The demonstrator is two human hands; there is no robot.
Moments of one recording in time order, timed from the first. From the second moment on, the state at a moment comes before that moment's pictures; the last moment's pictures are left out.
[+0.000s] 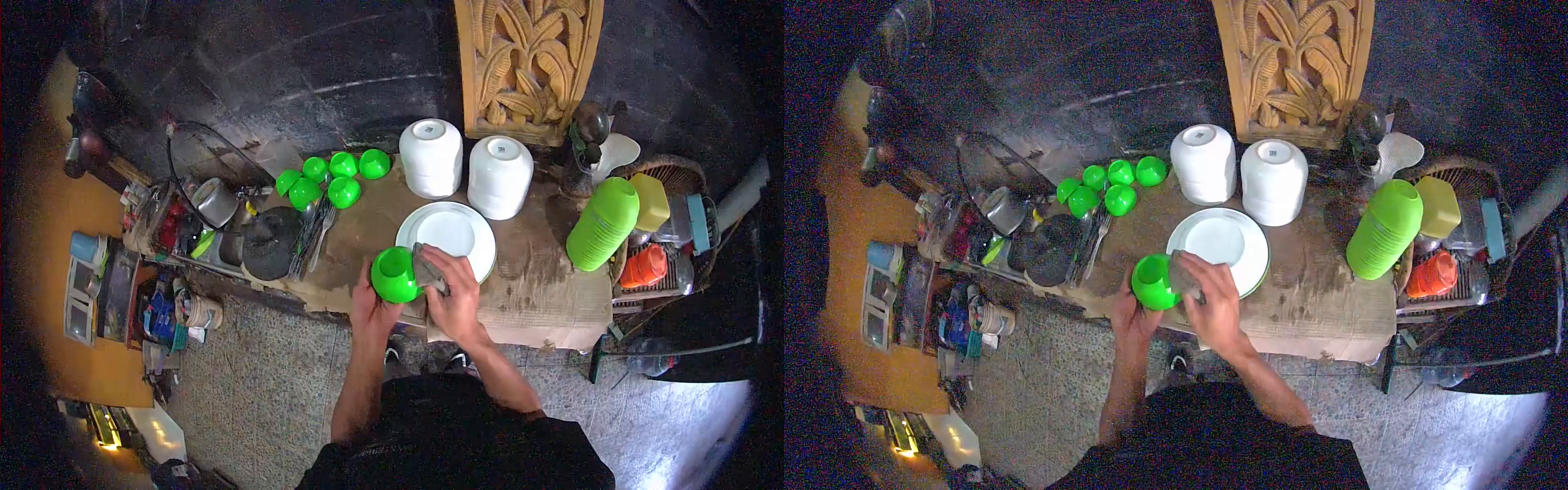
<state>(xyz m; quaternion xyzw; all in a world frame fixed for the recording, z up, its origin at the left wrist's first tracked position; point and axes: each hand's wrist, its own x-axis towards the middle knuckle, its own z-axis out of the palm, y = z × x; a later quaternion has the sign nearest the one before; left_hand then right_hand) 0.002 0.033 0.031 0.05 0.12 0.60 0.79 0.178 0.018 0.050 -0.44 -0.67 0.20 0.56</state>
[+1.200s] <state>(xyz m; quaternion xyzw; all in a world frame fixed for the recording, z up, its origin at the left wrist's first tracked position) -0.120 0.107 0.031 0.07 0.33 0.62 0.70 0.000 0.030 0.051 -0.51 -0.70 0.04 0.50</state>
